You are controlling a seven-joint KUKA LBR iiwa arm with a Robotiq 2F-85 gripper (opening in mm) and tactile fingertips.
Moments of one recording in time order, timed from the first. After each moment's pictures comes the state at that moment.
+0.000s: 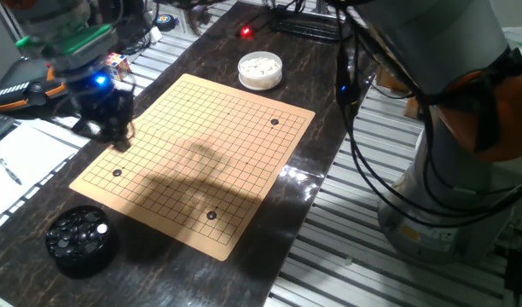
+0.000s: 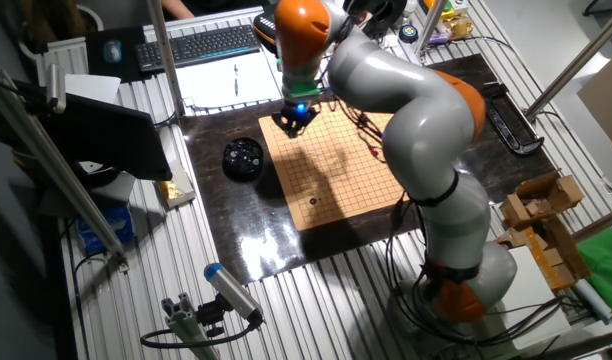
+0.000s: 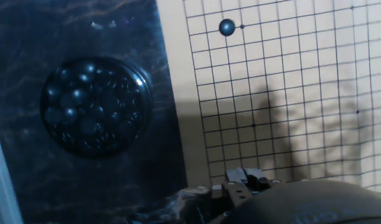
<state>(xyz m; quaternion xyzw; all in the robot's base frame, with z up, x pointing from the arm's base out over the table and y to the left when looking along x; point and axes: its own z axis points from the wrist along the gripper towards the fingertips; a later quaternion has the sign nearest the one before) 0.580 0.245 0.203 -0.04 -1.00 -0.02 0.08</state>
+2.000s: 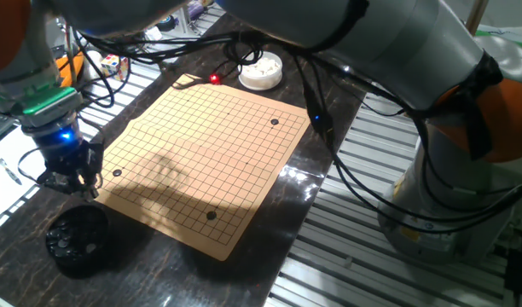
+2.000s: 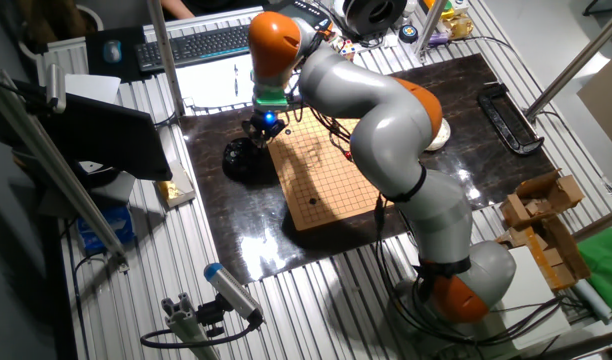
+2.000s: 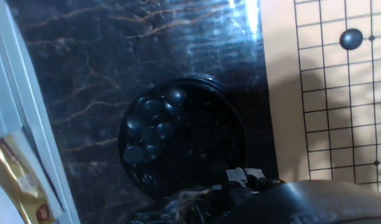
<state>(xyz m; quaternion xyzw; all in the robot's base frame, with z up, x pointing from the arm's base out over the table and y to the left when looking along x) 0.617 0.327 0.127 -0.09 -0.99 -0.07 0.09</state>
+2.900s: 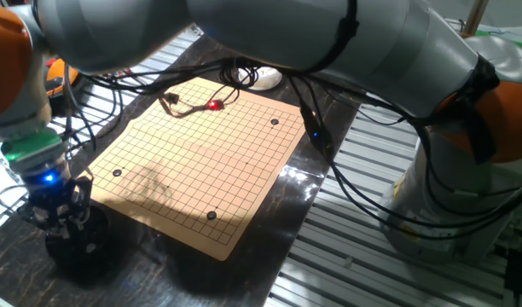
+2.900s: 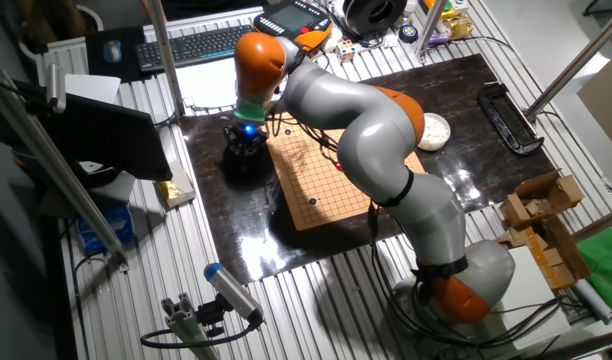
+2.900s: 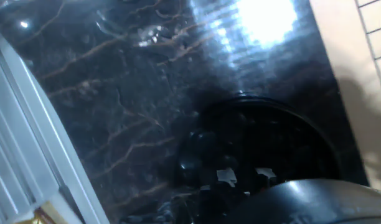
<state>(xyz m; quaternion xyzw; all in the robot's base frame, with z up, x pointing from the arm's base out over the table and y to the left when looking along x) 0.634 0.380 0.077 -0.18 -0.98 -0.08 0.06</state>
